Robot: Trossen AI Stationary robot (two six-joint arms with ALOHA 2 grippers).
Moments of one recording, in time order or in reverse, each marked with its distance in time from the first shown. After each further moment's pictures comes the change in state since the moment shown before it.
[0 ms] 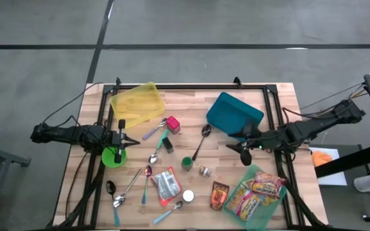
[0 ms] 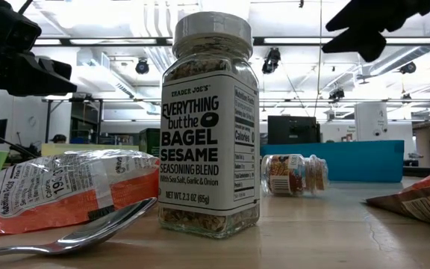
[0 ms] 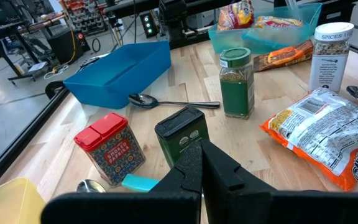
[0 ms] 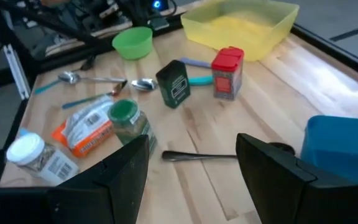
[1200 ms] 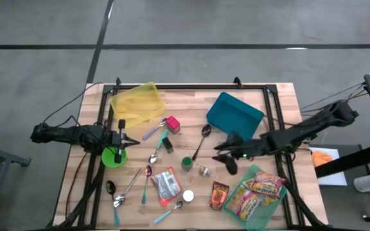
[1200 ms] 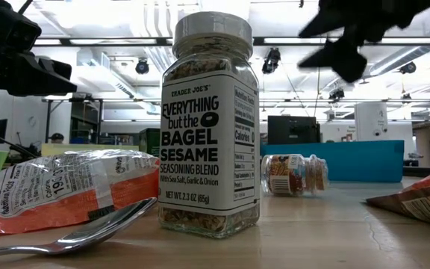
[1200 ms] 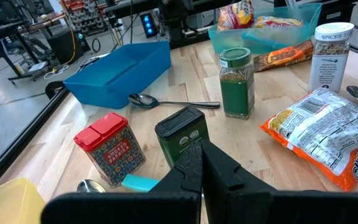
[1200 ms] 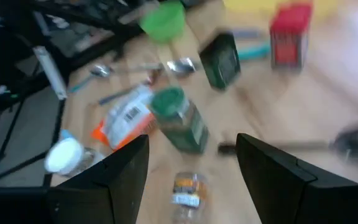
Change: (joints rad) left arm 0.000 0.000 0.000 0.000 0.000 0.000; right arm -0.007 0.323 0.000 0.301 -0.142 0.212
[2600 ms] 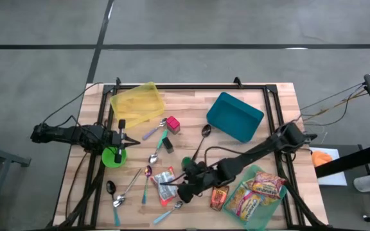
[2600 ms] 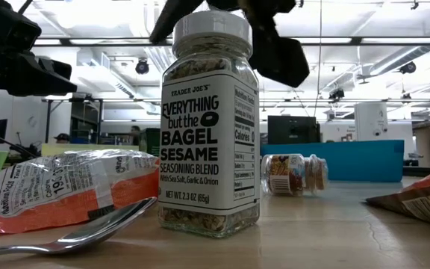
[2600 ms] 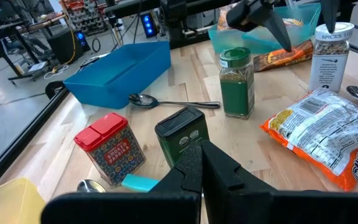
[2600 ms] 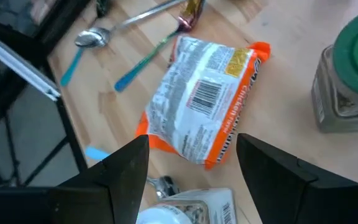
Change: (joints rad) left arm 0.000 0.000 0.000 0.000 0.000 0.000; right arm 0.094 0.810 0.867 -0.373 -0.037 0.454
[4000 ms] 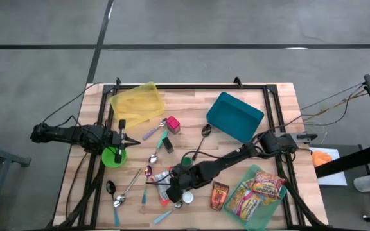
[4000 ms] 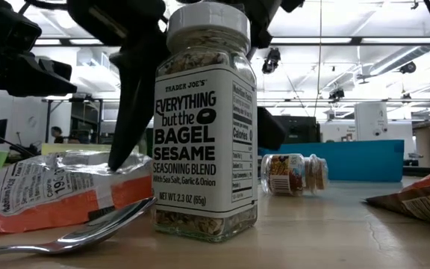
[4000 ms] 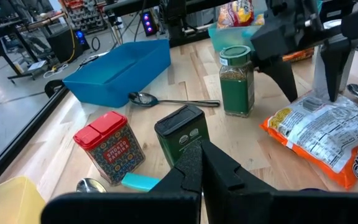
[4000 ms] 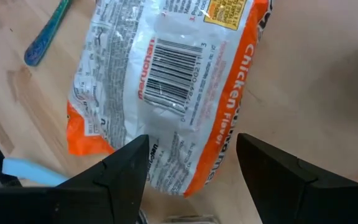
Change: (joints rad) left arm 0.000 0.006 0.000 0.000 0.000 0.000; right arm -0.073 0.296 0.263 -0.186 -0.219 0.073
